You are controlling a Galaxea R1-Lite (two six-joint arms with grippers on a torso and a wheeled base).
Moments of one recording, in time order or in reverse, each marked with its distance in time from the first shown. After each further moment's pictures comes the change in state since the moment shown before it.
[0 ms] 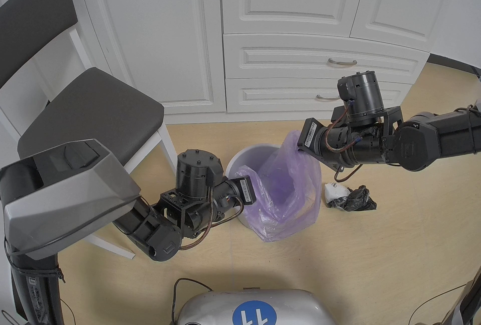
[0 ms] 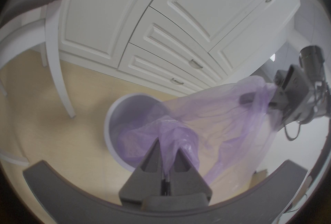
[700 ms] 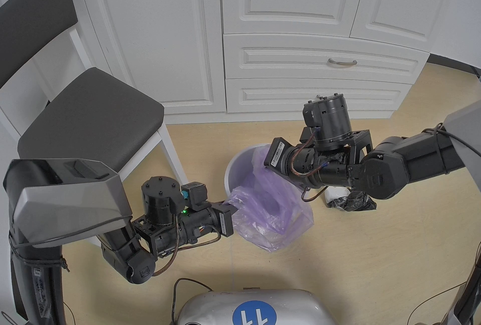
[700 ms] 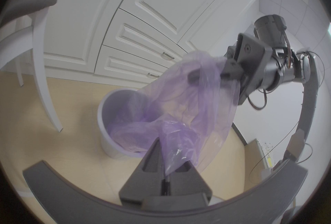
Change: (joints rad) left arm 0.081 0.038 0.296 -0.406 -0.315 0.224; right arm 0.103 0.103 0.027 -0.155 0.013 0.090
